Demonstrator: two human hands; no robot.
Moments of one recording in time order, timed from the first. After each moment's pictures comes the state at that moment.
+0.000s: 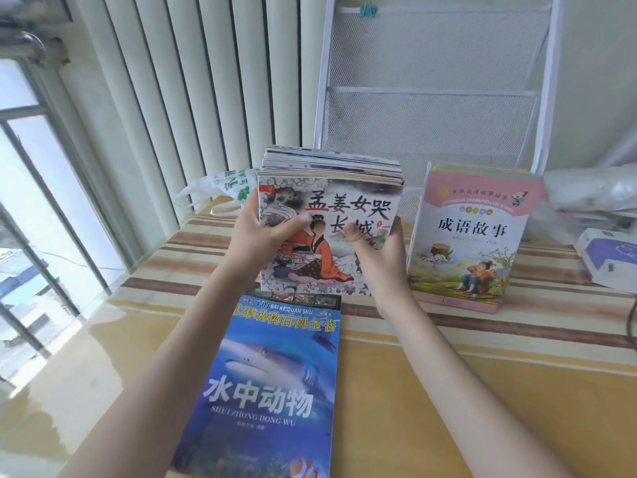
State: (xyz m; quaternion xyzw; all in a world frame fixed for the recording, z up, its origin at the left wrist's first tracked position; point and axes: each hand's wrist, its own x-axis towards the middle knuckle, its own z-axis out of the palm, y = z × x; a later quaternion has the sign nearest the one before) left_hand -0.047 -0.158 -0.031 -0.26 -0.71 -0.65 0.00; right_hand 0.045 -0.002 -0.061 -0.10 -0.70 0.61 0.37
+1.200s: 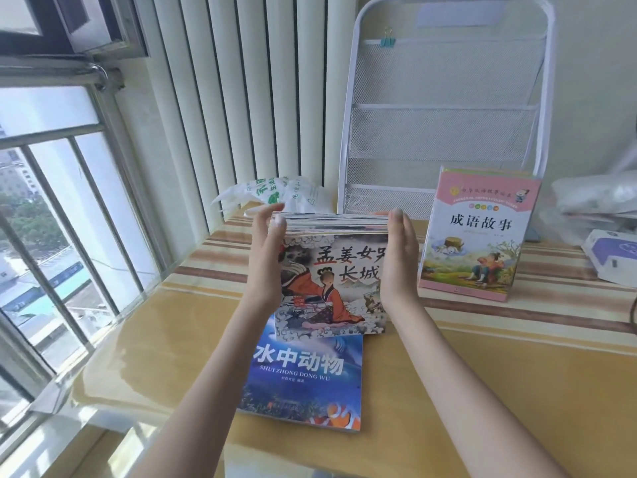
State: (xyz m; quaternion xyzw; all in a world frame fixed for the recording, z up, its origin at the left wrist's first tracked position) left_hand 0.032 -0.210 -0.043 -0.23 -0.65 -0.72 0.06; right_hand 0.093 -0.064 -0.036 -0.09 -0.62 0.65 0.43
